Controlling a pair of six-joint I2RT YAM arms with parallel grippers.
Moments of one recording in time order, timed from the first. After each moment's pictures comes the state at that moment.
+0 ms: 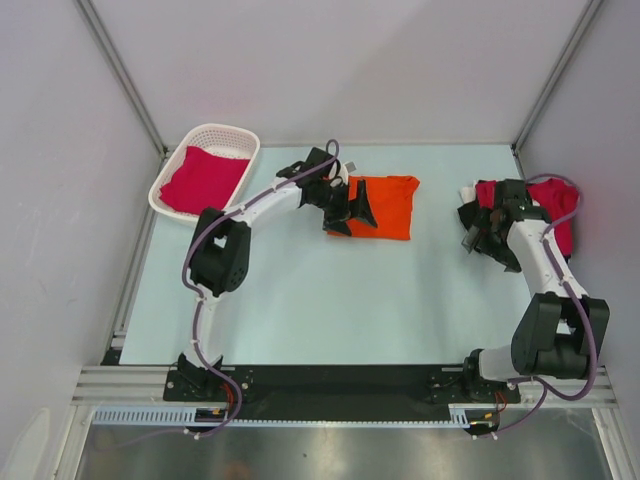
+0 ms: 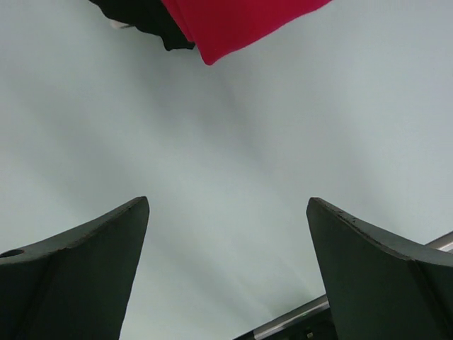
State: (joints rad) left arm -0.55 2.17 1.79 -0.58 0.66 -0.57; right arm -0.12 1.40 1.07 -0.84 0.23 0.44
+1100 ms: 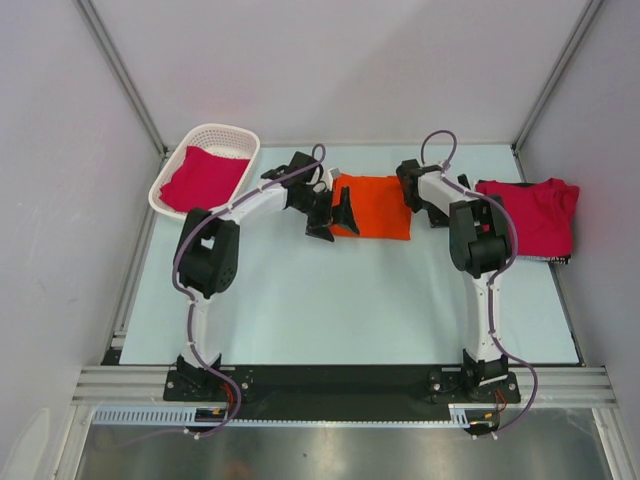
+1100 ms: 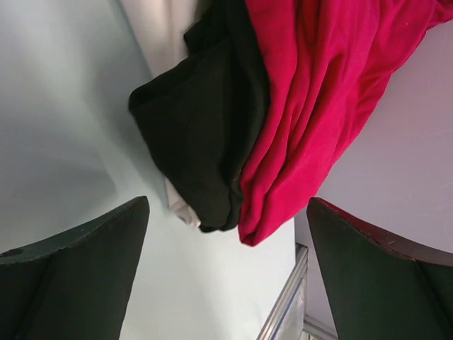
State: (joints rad) left arm -0.48 2.09 1.66 -0.63 0.67 -0.45; right arm 0.26 2.25 1.74 -0.94 1.04 0.23
